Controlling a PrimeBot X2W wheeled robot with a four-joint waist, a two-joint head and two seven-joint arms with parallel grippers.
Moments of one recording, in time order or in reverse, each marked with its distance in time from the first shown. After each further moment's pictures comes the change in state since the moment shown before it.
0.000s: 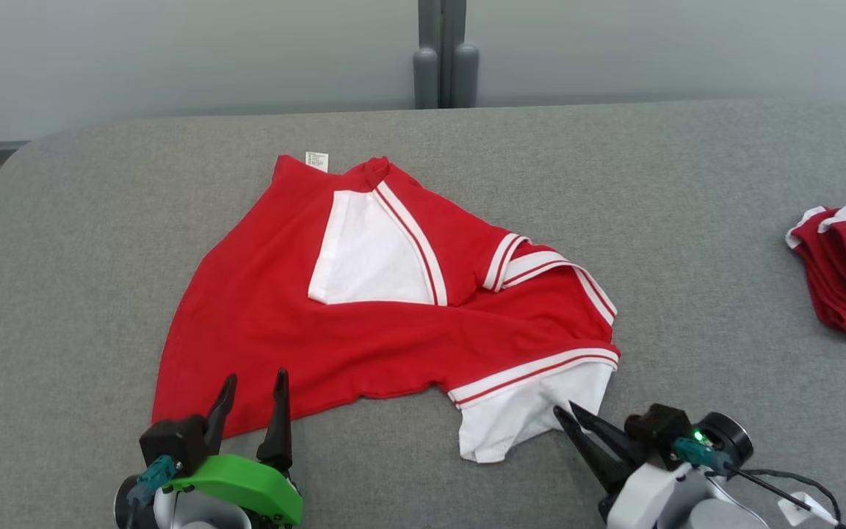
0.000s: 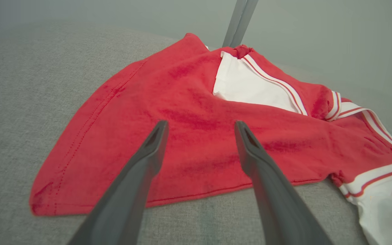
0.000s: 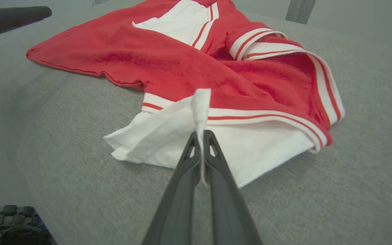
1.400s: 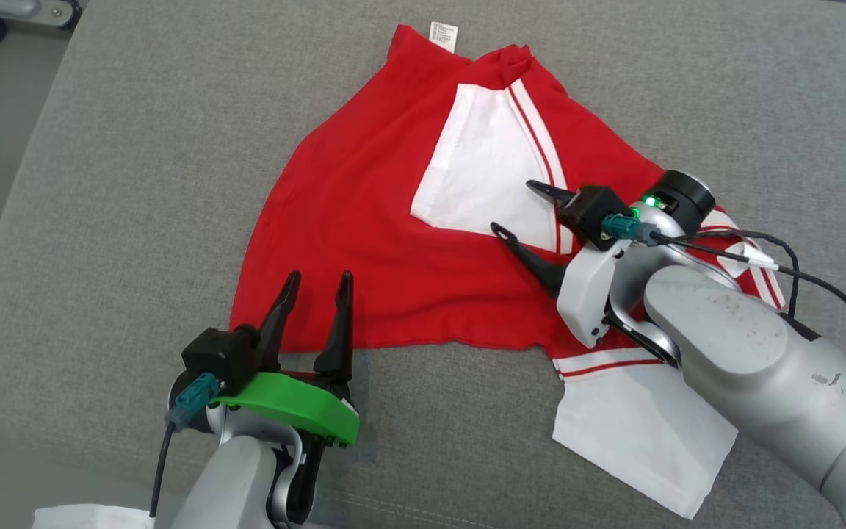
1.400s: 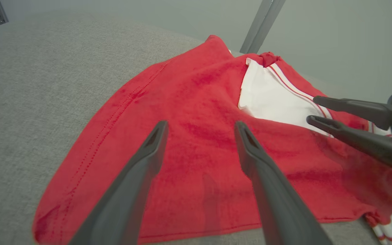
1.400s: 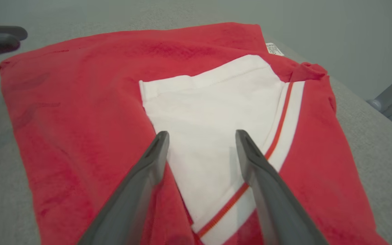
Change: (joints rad) left arm -0.151 0.000 -0.194 -0.122 -0.123 0.040 0.000; right arm -0.614 -0.033 0.327 0.156 0.131 0.000 0.114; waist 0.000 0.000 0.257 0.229
